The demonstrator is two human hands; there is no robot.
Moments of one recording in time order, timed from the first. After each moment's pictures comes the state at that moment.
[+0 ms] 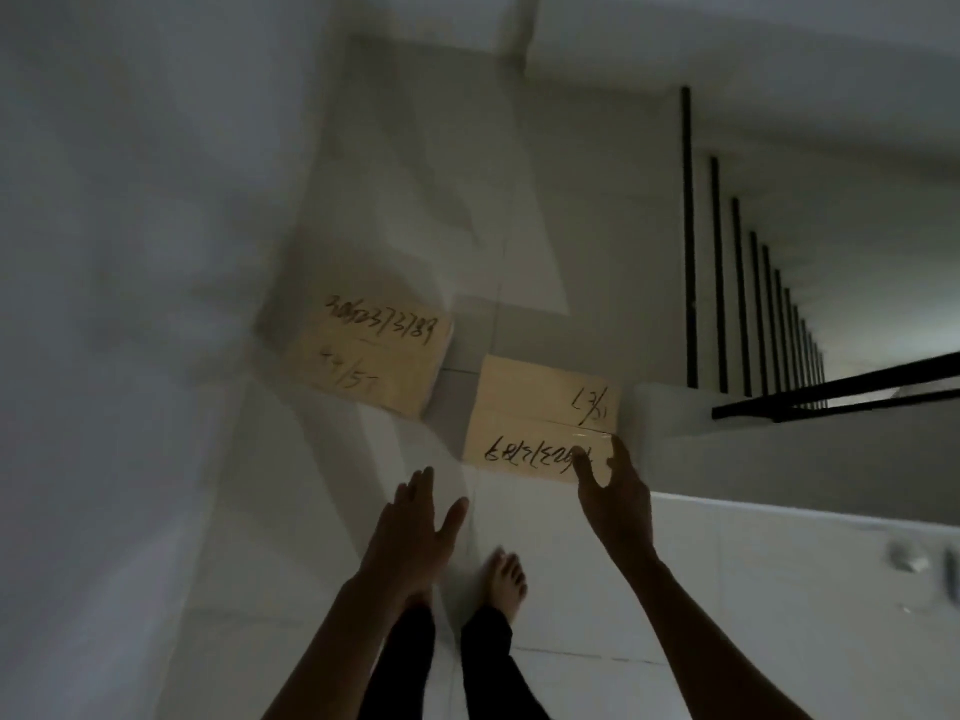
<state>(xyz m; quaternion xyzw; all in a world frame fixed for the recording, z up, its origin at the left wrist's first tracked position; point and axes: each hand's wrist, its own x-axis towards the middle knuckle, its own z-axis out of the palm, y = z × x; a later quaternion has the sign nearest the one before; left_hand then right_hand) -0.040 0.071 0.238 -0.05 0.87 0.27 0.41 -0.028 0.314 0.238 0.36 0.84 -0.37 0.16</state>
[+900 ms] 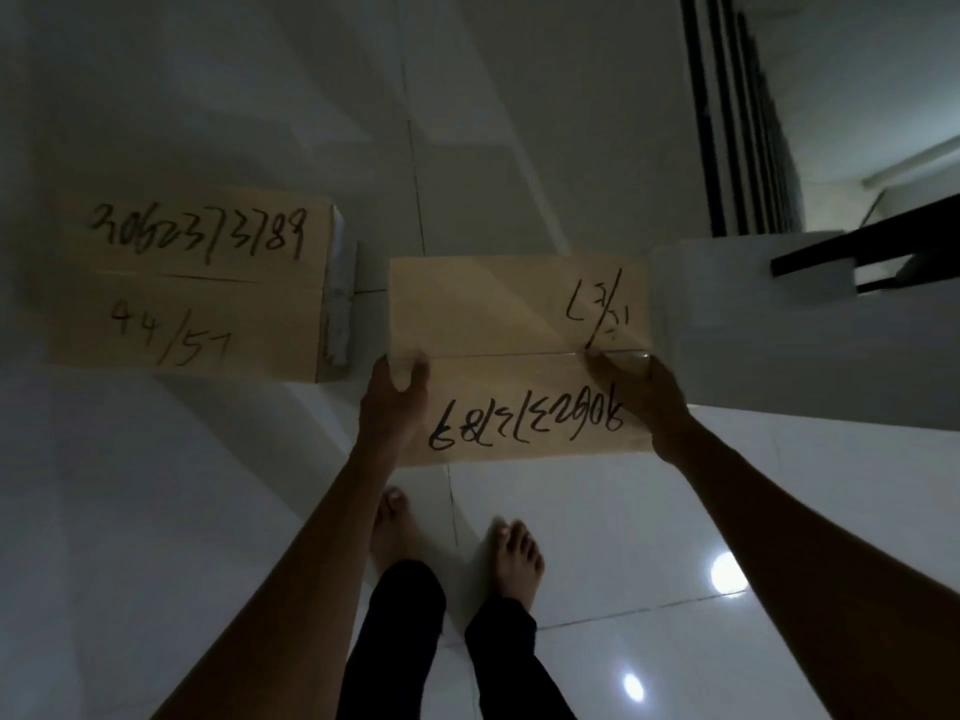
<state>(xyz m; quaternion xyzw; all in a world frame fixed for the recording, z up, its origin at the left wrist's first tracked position) -0.151 0.156 -0.043 -0.22 0.81 0.41 0.36 -0.057 0.417 -0.025 0.52 0.67 -0.50 0.18</state>
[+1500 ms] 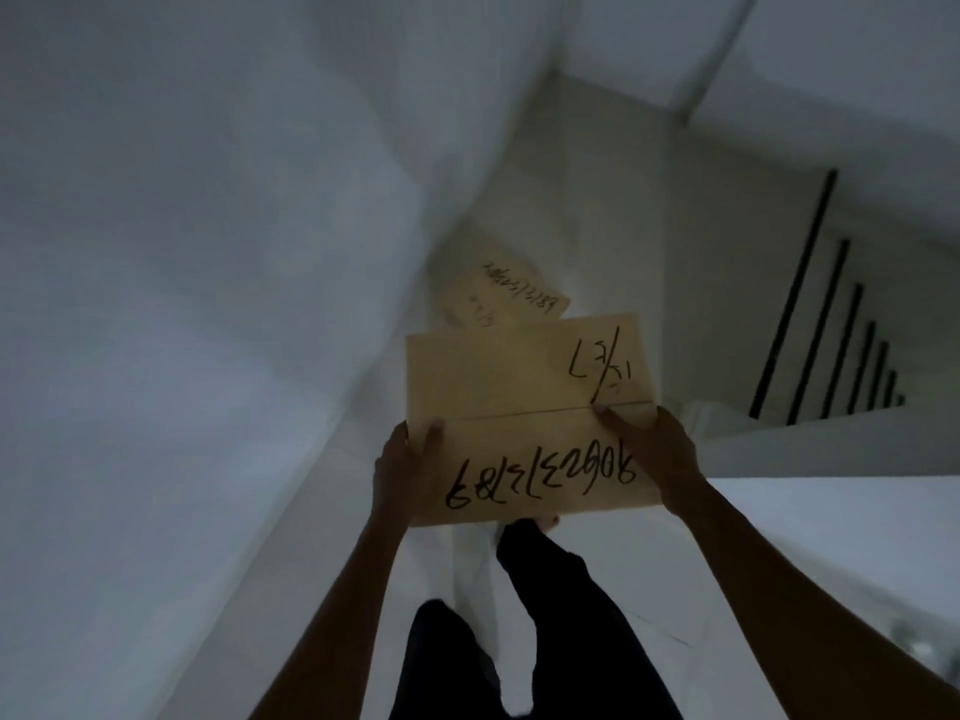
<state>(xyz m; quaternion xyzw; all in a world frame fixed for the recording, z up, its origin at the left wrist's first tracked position) 0.128 -0.027 0.472 -0.41 0.78 0.45 0.17 0.042 0.250 0.485 0.28 0.81 -0.44 0.28</state>
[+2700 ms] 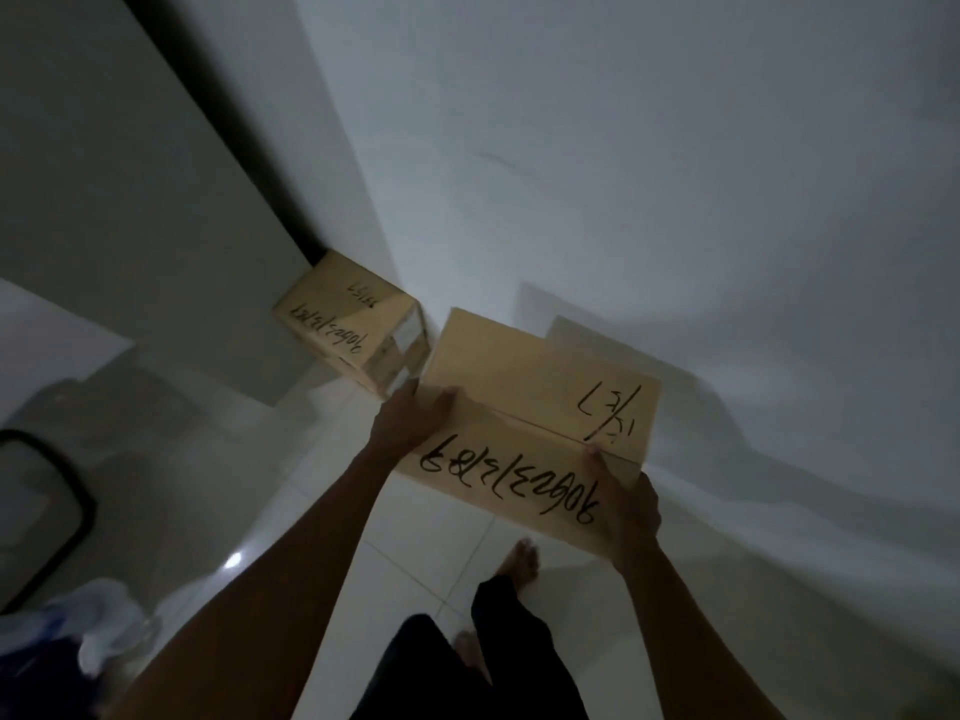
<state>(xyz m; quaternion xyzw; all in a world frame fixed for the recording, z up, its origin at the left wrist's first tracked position) 0.902 -0.331 0.505 -0.80 0.36 0.44 -0.17 0.628 -0.320 0.479 -0.29 0.80 -0.18 0.49</state>
